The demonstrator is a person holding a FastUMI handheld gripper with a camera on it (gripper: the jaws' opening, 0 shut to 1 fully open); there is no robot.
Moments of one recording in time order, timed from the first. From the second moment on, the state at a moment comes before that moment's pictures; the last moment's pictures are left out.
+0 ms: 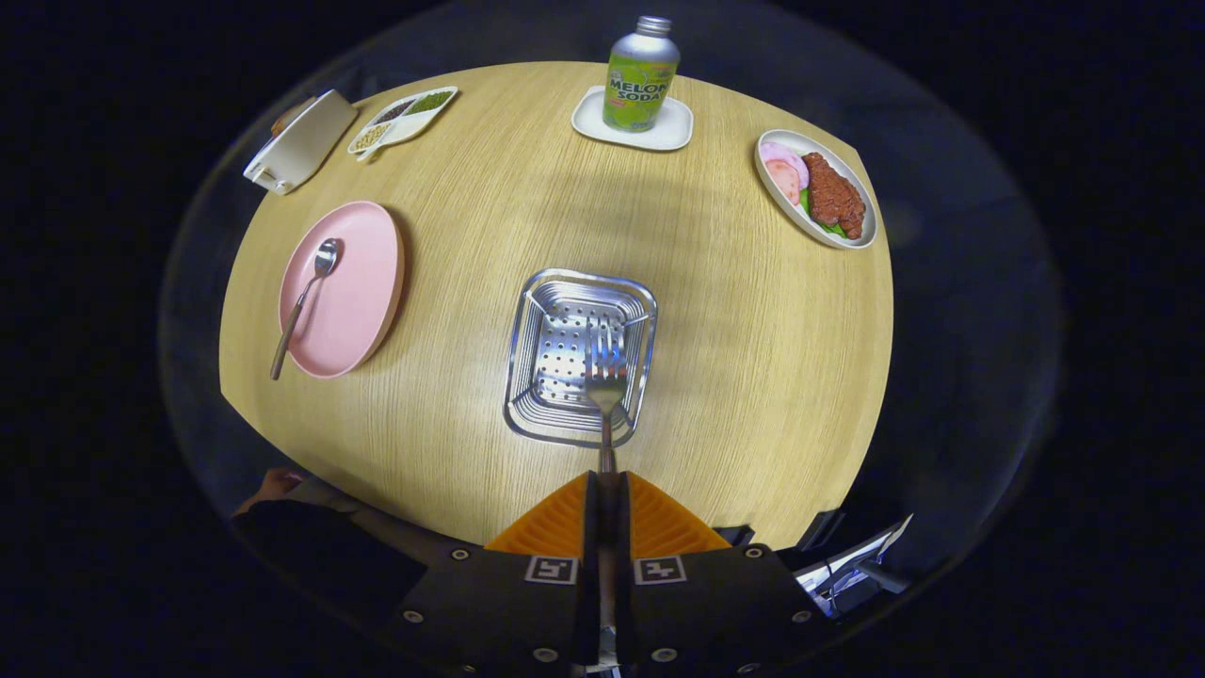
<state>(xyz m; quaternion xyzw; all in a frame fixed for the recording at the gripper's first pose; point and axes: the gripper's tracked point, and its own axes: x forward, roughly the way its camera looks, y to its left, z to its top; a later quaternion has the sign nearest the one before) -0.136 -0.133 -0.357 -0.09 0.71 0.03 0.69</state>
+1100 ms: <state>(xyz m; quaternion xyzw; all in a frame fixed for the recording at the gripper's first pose) -0.052 -0.077 -0.286 -0.01 0.46 0.02 0.89</state>
